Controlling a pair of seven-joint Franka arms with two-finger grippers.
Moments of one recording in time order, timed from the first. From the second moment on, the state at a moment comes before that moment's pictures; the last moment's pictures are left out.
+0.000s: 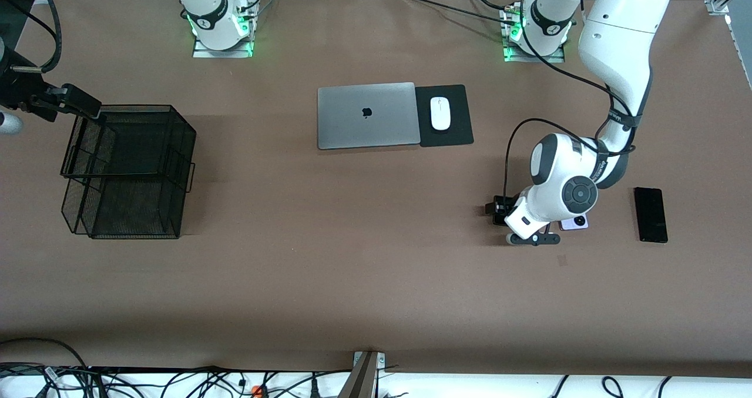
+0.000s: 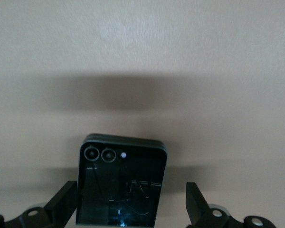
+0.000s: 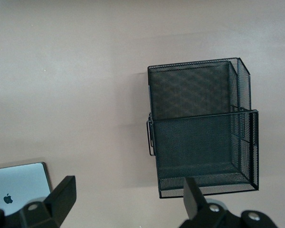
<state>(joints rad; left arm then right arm) -0.22 0.64 -0.01 -1.78 -0.16 2.27 -0.14 0.01 0.00 -0.01 -1.62 0.02 1.61 0.09</state>
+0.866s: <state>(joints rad) -0.23 0.63 -0.01 -1.84 -0.16 2.36 -0.14 0.01 0.00 -0.01 -1.62 0.02 1.61 0.09</state>
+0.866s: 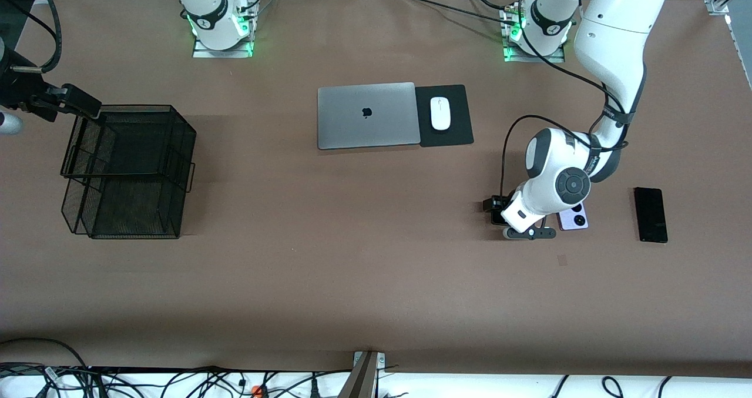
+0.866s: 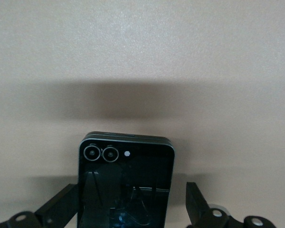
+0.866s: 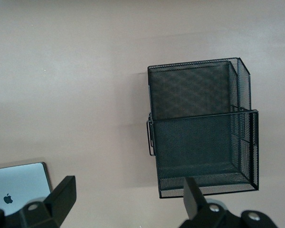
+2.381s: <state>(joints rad) -0.24 0.60 -0.02 -1.79 -0.16 2.39 -0.22 0.01 0.00 -0.01 -1.62 0.02 1.61 0.09</state>
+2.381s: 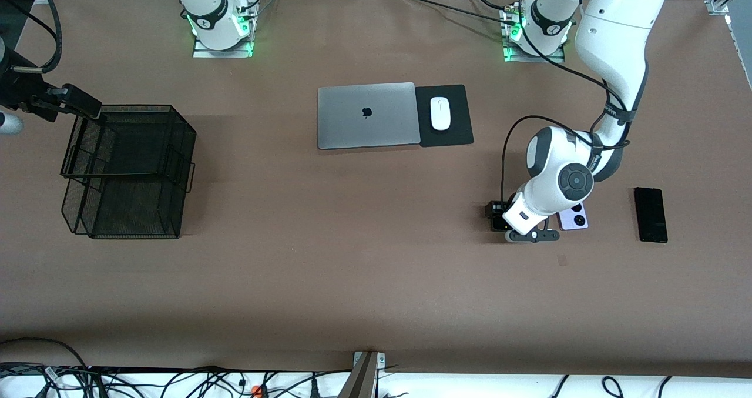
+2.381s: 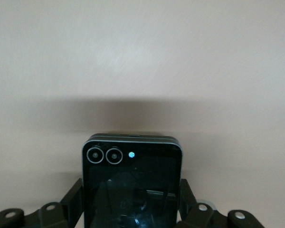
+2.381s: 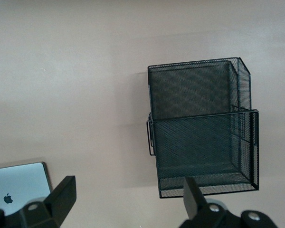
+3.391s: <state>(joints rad) -0.70 1.00 -0.05 -1.08 -0.16 2.36 -0.83 0.01 0.00 -0.01 -1.62 0.02 1.61 0.09</state>
